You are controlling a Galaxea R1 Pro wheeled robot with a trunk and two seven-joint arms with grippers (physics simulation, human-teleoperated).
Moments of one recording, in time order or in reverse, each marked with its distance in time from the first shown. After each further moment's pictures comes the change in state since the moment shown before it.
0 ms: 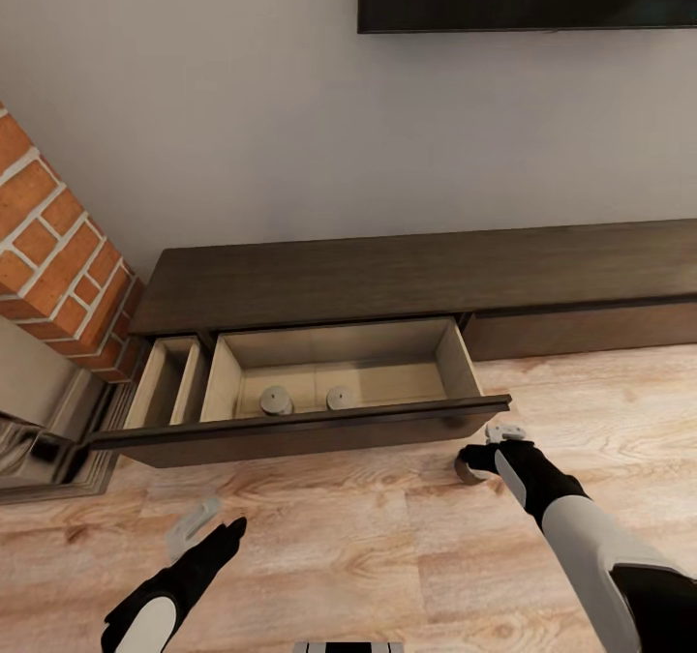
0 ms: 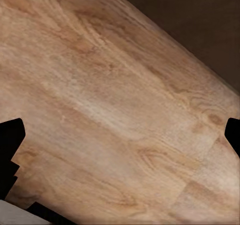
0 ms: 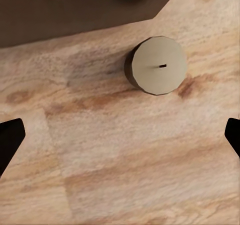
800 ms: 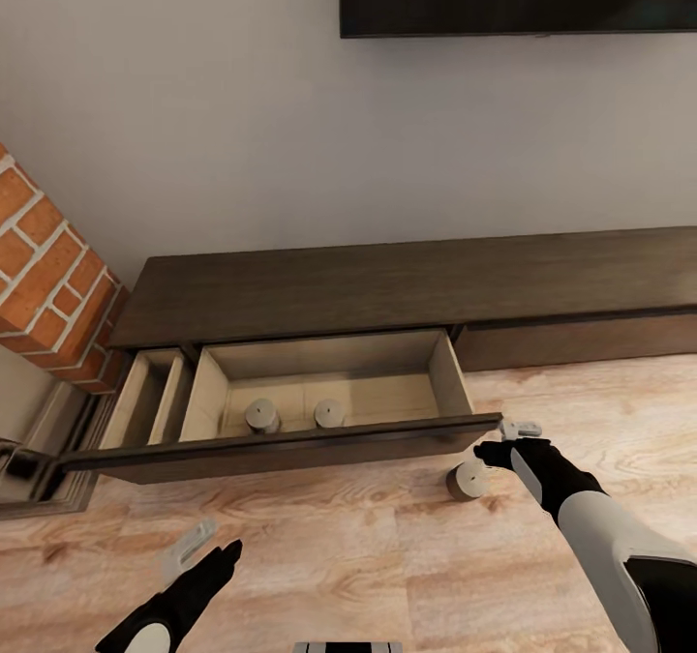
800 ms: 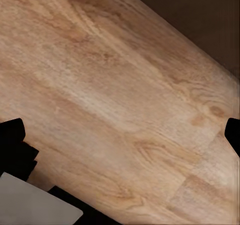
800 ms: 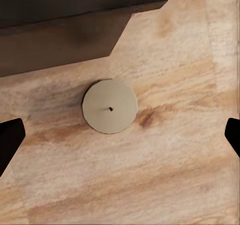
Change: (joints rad) left arm 0.056 0.008 -0.002 0.006 -0.015 -0.002 -0.006; right arm -0.021 -0.054 0.009 0.033 0.003 -0.032 0.013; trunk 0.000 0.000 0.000
